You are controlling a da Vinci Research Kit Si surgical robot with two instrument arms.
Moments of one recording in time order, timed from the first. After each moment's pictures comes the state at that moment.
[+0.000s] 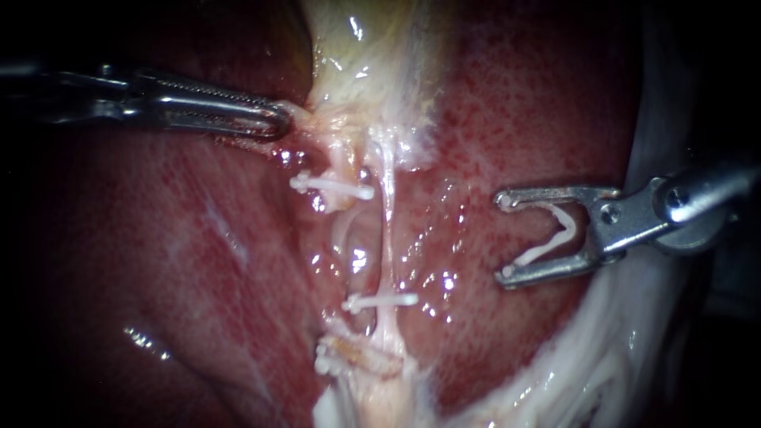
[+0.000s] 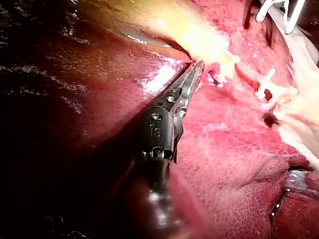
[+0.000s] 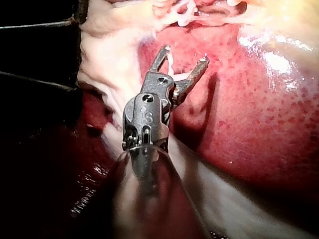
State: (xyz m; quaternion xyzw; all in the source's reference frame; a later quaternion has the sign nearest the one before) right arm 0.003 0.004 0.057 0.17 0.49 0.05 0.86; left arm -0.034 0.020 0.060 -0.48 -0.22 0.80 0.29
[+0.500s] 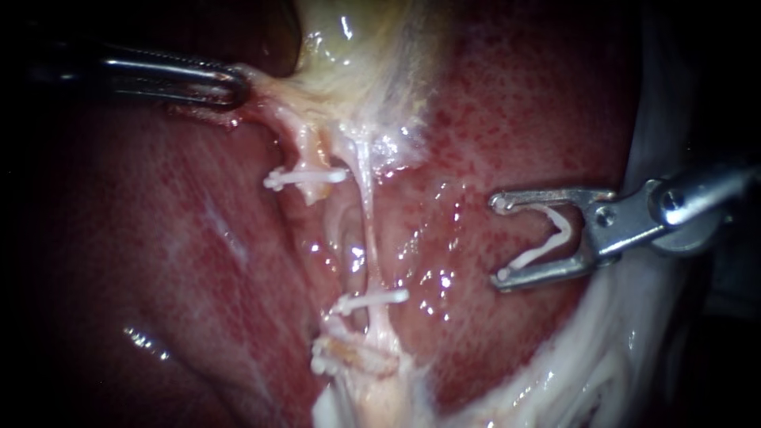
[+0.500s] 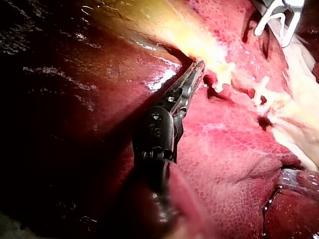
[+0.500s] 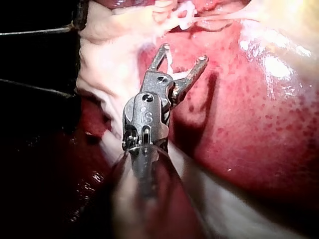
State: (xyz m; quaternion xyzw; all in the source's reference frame) right arm 0.007 0.004 0.057 0.23 0.49 0.08 0.84; left arm -0.031 0.022 0.053 -0.49 -0.21 0.79 0.30
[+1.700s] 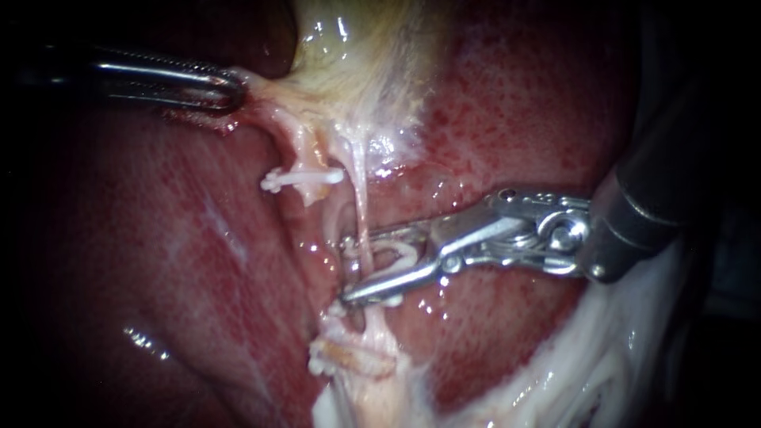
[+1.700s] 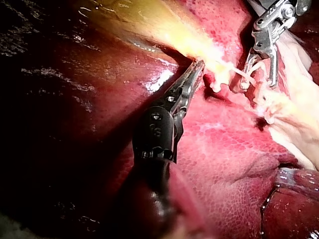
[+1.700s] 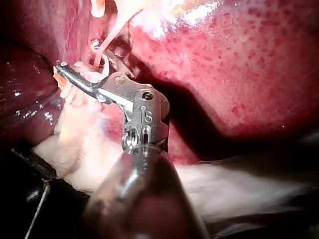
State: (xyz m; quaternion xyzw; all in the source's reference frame) right arm 0.019 0.002 0.065 0.48 0.55 0.25 0.63; left arm -0.031 0.022 0.052 -0.49 -0.21 0.79 0.29
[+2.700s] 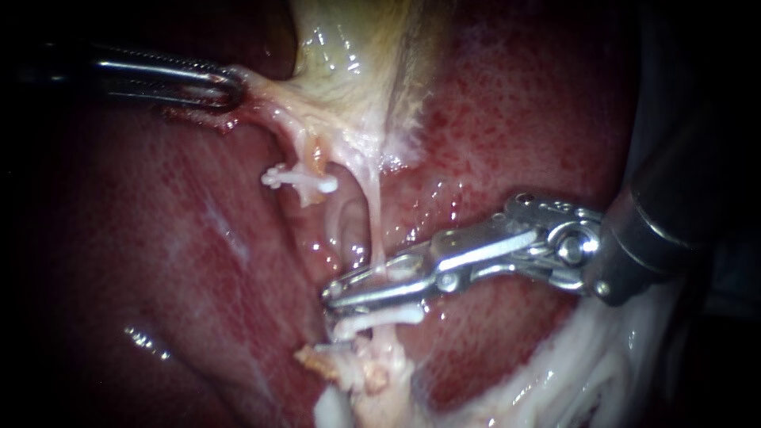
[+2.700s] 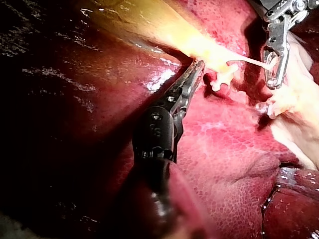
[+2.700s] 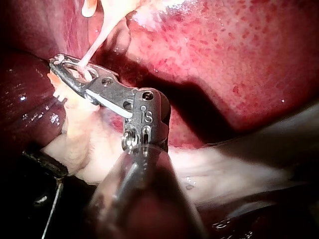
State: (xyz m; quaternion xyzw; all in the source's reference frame) right arm 0.017 0.002 0.062 0.52 0.56 0.22 0.61; left arm -0.031 0.022 0.052 -0.49 -0.21 0.79 0.29
